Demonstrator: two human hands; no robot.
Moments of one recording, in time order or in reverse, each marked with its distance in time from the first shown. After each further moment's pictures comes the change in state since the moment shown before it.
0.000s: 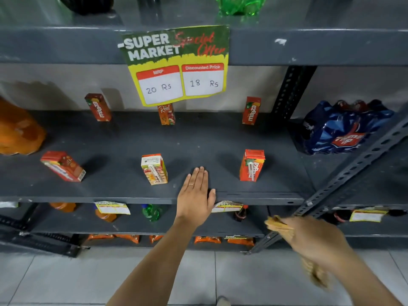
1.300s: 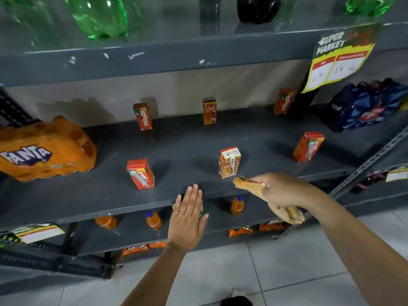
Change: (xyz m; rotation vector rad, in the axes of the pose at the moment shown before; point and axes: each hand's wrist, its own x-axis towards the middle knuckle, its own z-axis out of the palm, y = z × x) left_hand -0.114 -0.245 -0.018 0.025 0.002 0.216; right_hand -0.019 -0.266 -0.047 0.307 -0.025 -0.123
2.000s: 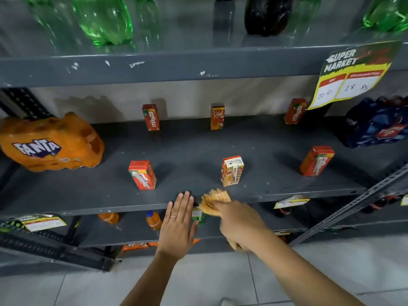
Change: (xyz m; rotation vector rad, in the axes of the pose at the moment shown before) left_hand -0.009 -0.006 -0.002 -0.050 0.006 -0.086; right_hand 0.027 -0.051 0.075 -0.157 0.084 -0.155
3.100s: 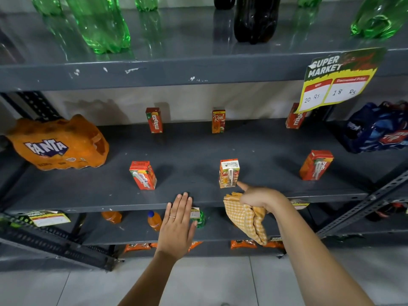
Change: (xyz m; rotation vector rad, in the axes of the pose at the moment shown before) left_hand -0.001 0.013 -0.010 0.036 -0.040 -0.076; right_hand 0.046 0.071 -0.044 0.383 -0.305 0.226
